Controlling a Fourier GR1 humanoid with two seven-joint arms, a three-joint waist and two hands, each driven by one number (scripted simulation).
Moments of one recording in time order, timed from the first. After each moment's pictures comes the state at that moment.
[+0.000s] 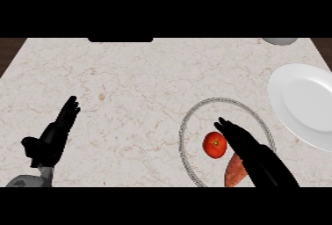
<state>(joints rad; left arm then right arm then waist) -0.05 0.42 -0.19 -1.32 0.28 0.14 -0.19 0.02 -0.45 0.52 -2.06 0.54 0.09 0.48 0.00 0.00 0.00</state>
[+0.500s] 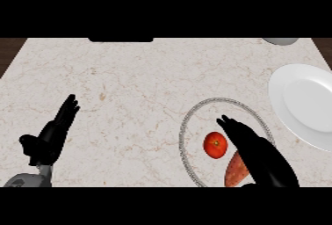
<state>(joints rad) -0.06 0.40 -0.15 -1.32 0.24 0.10 -0.17 -0.05 -0.42 0.50 -1.98 0.60 0.26 0.61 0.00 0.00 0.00</state>
